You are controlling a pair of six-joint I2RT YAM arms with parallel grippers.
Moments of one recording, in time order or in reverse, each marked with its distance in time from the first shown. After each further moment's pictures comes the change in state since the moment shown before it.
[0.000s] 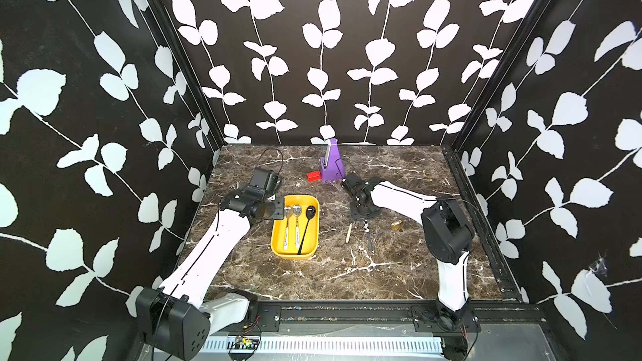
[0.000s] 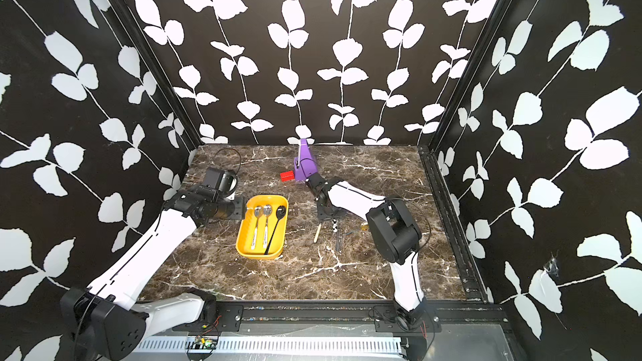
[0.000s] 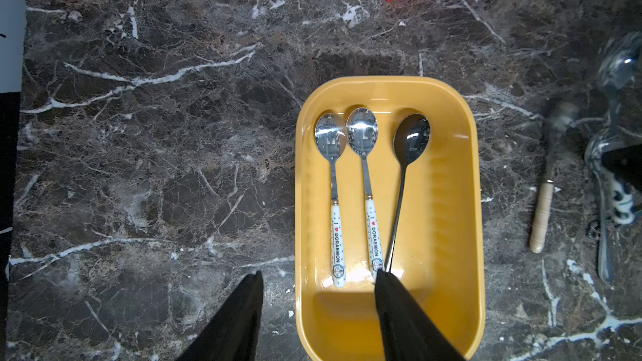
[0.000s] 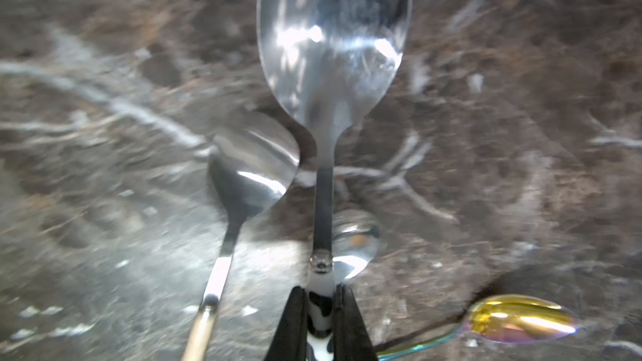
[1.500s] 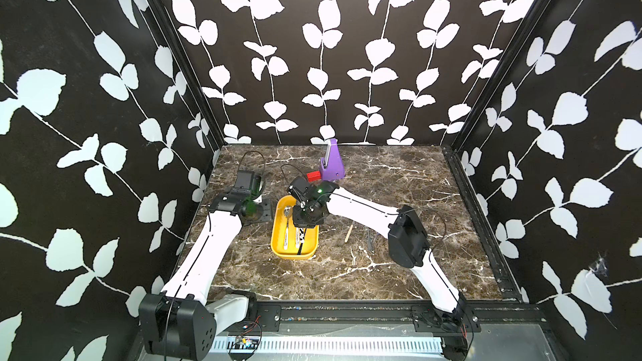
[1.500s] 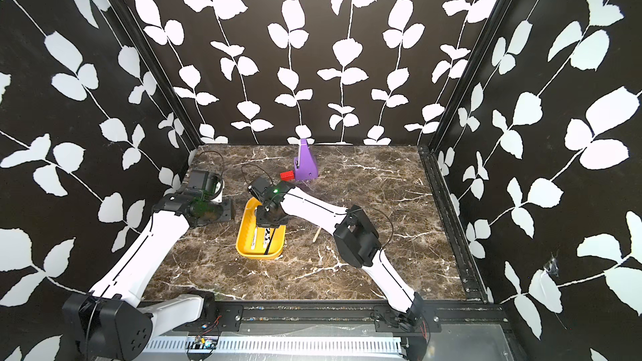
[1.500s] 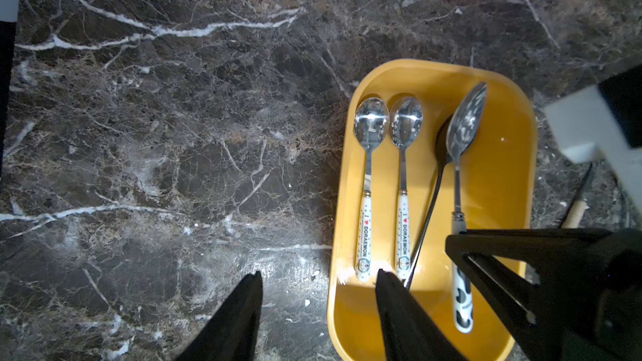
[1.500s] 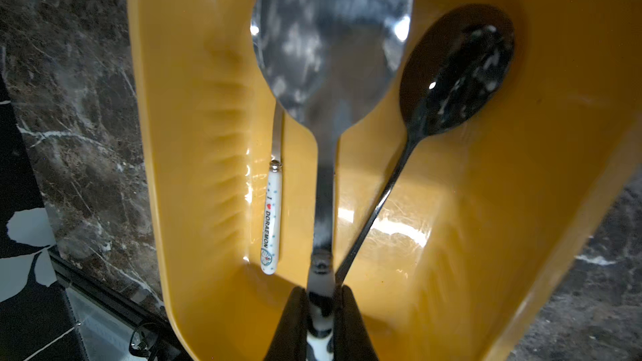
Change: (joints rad) left arm 0.180 -0.020 -0.062 -0.007 0.091 0.027; right arm 0.306 0.317 0.617 -0.073 -0.401 0.330
